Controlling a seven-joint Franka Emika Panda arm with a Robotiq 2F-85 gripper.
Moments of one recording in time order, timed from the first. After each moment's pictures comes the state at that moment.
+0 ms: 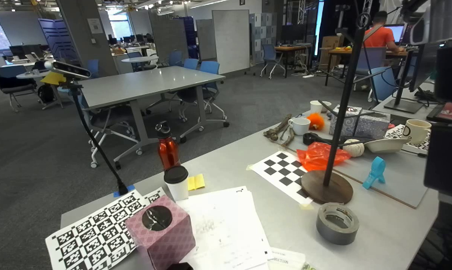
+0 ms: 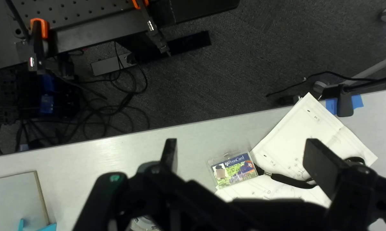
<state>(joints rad) 0.09 -0.18 0.26 -2.18 0.15 1.79 0.54</state>
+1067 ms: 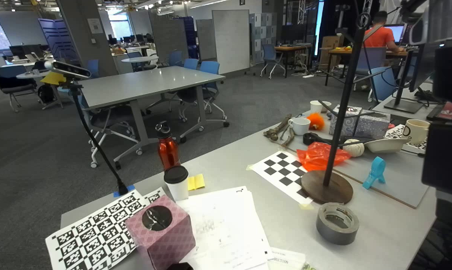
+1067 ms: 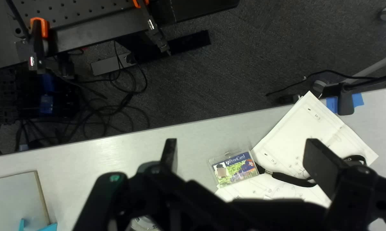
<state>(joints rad) 0.09 -0.18 0.25 -2.18 0.15 1.80 0.53</state>
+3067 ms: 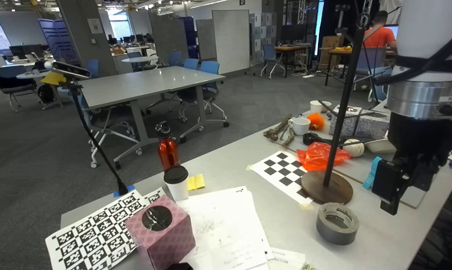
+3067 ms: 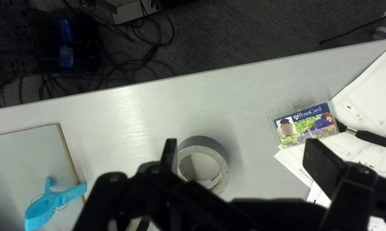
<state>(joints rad) 0.08 -0.06 0.13 -2.34 -0.06 2.16 0.49</state>
